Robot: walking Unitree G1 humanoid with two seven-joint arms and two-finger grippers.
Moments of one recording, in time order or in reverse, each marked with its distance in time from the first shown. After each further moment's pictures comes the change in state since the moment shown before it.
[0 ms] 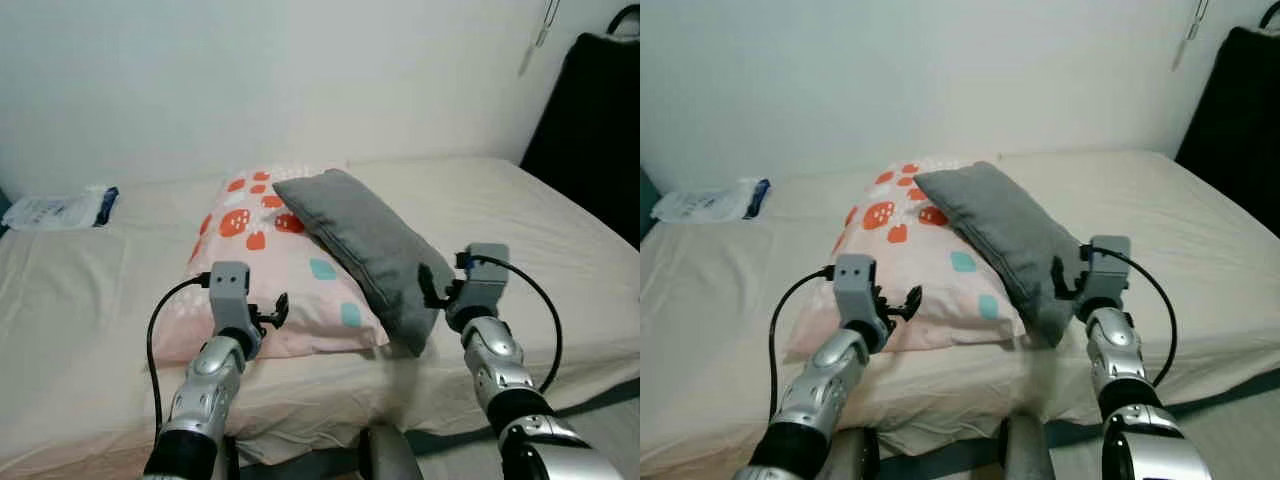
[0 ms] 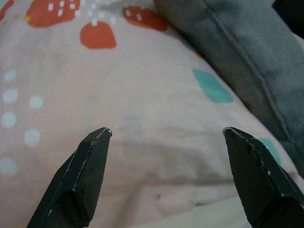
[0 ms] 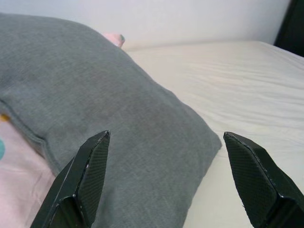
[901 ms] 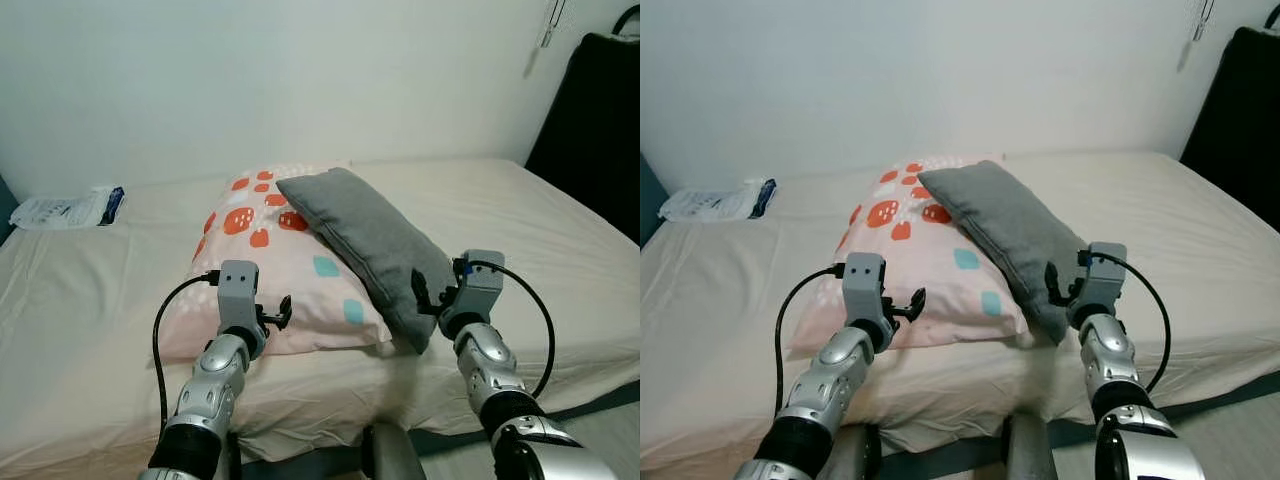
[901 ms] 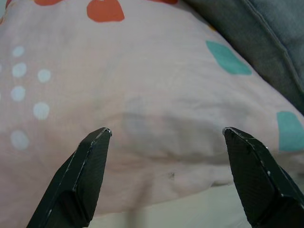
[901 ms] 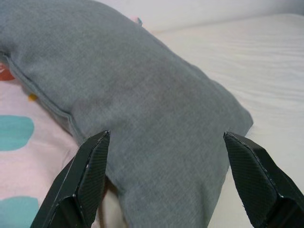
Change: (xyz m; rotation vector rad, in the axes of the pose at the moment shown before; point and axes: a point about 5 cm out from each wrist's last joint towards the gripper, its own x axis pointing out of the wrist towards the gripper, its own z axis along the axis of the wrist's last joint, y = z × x) left arm -0.003 0.003 -0.011 0.061 0.048 0.028; right arm -0.005 0.014 -0.017 0.097 0.056 0.052
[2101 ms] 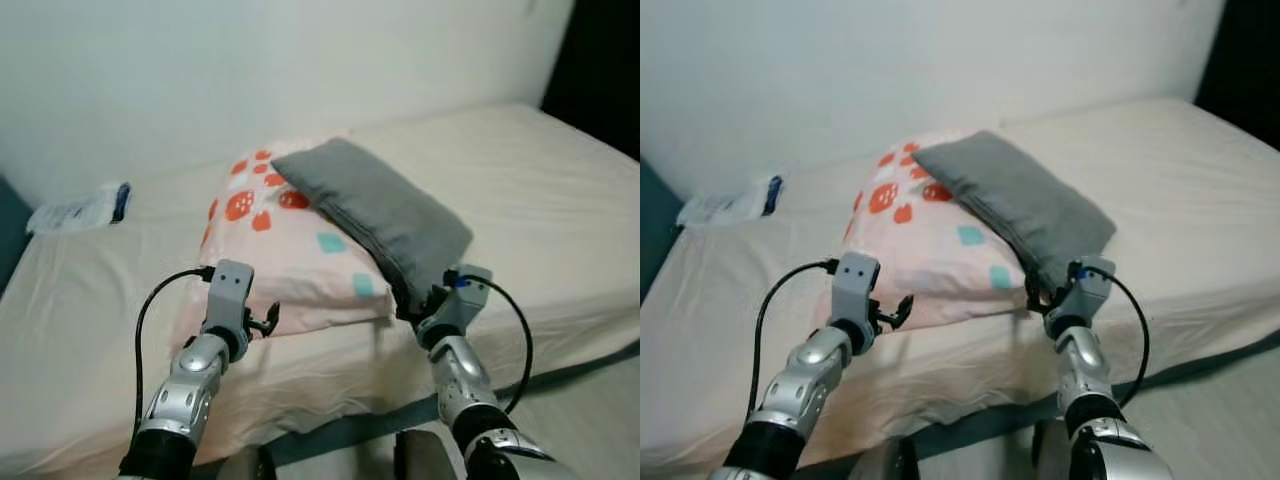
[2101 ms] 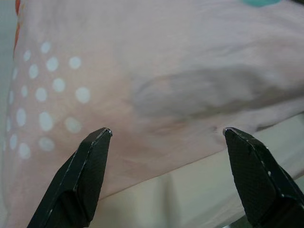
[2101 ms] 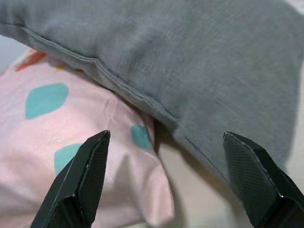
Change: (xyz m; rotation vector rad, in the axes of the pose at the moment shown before) left arm -0.013 0.018 0.002 0.192 0.049 -0.061; right arm -0.012 0.023 -0.026 0.197 -0.013 0.010
